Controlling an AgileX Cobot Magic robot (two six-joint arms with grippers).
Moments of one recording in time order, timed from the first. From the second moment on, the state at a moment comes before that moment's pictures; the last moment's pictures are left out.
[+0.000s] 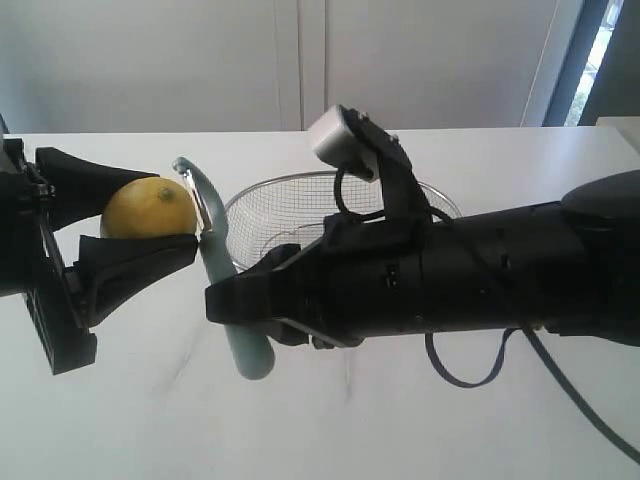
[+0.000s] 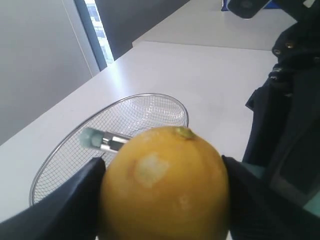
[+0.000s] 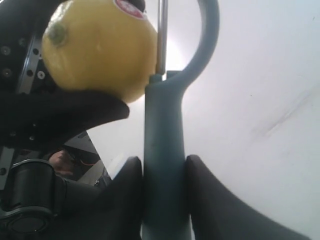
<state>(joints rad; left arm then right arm) -0.37 0.96 -0.51 -1.71 0.61 2.10 0.70 1.35 -0.75 1.61 0.58 -1.14</state>
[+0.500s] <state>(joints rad) -0.37 0.96 -0.51 -1.71 0.61 2.10 0.70 1.26 -0.75 1.58 0.54 -1.12</state>
